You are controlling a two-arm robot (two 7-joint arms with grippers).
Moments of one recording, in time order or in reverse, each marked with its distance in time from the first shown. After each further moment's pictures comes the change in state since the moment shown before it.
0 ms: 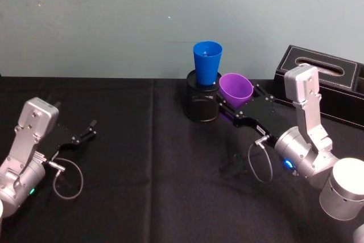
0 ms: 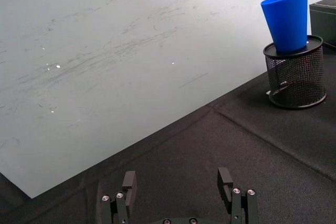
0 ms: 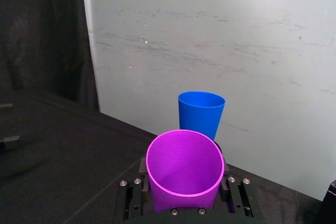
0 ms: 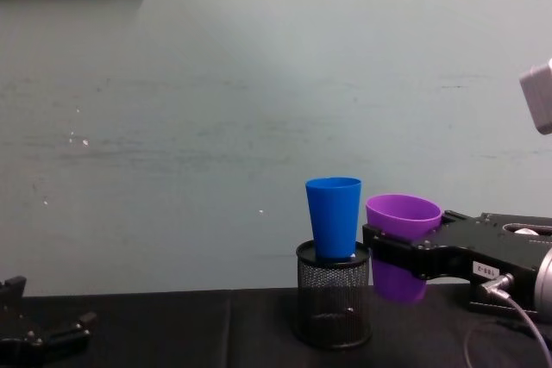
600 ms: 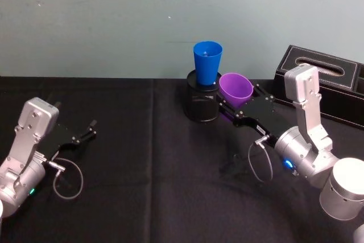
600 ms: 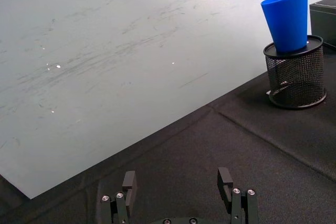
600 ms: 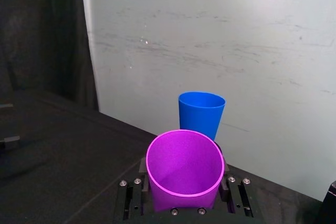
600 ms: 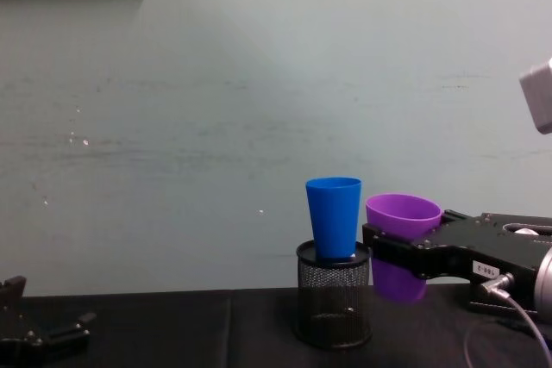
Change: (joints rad) left arm 0.000 0.000 0.000 0.000 0.000 0.000 0.000; right arm 0.001 0.000 0.000 0.000 0.001 -0.001 0.001
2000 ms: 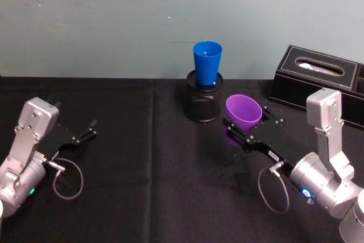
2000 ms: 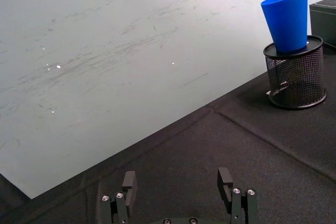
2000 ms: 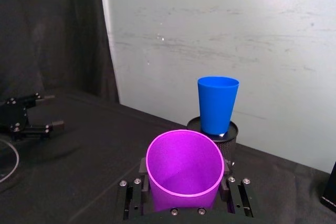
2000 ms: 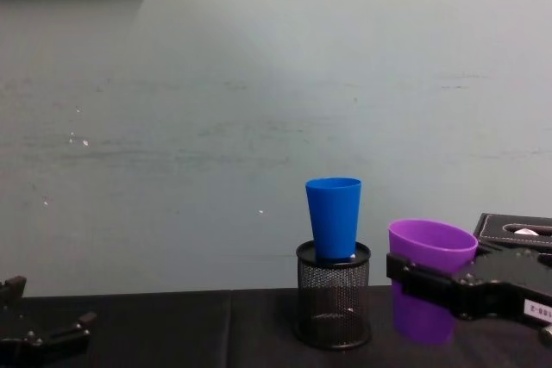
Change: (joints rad) left arm 0.000 0.000 0.000 0.000 0.000 0.000 0.000; right arm -0.158 0.089 0.019 -0.168 0.100 0.019 0.038
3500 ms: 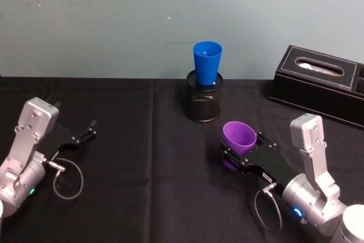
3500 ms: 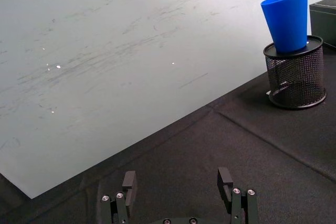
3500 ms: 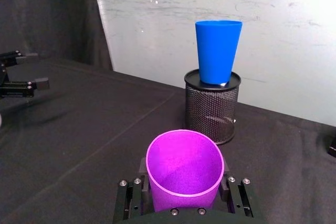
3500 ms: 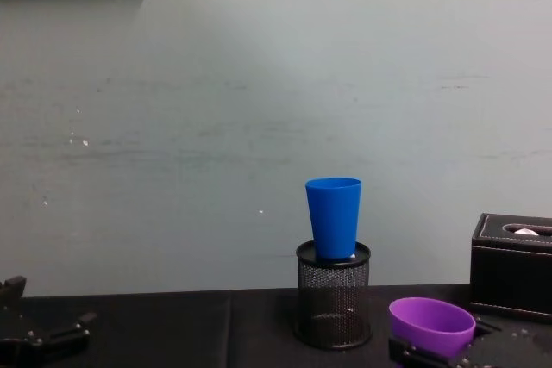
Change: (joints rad) left arm 0.000 0.000 0.000 0.000 0.000 0.000 0.000; right arm 0.004 -0.026 -0.030 0.140 -0.033 -0.036 -0.013
